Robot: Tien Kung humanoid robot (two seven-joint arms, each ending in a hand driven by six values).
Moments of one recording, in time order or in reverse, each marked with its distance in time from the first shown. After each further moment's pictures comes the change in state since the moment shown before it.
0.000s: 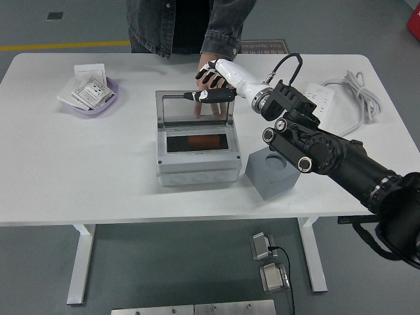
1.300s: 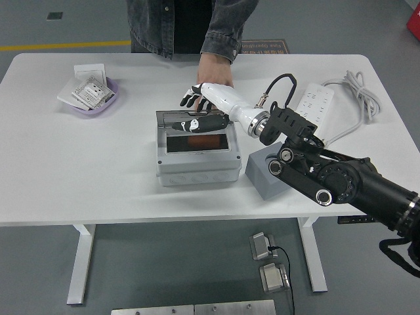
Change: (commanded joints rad) left arm 0.013 -0.013 0.033 0.000 -0.032 0.001 -0.013; right arm -0.131 -0.149 -0.090 0.401 -0.045 -0.029 -0.043
